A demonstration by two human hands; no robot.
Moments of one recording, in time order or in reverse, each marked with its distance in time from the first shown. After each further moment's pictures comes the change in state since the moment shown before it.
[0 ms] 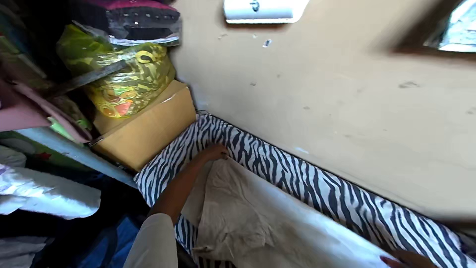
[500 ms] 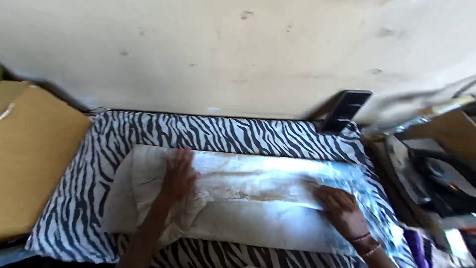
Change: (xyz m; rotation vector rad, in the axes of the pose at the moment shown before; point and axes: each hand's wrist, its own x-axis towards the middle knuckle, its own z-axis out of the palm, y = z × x) left_hand -0.033 0.119 0.157 0.171 0.291 0.283; right_hand -0.146 0.016 0.097 -0.231 0.641 0.013
